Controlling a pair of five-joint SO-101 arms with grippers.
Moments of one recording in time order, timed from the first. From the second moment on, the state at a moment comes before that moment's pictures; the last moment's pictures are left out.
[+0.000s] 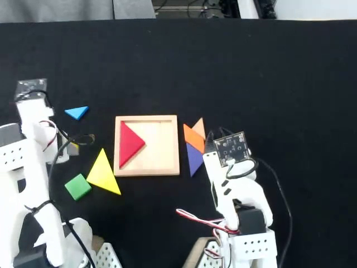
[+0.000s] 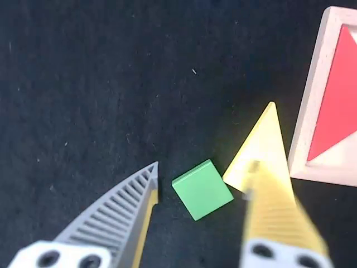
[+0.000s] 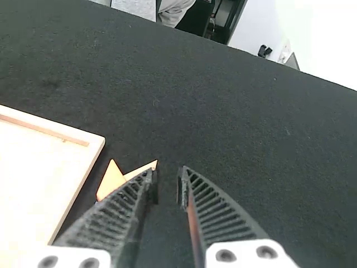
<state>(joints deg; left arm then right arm) -25.8 -29.3 36.1 77.1 -14.1 -5.7 -103.6 96.7 39.6 13.5</state>
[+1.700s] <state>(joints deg) -15.1 -33.8 52.5 60.8 0.3 -9.9 -63.9 76.1 37.2 4.9</state>
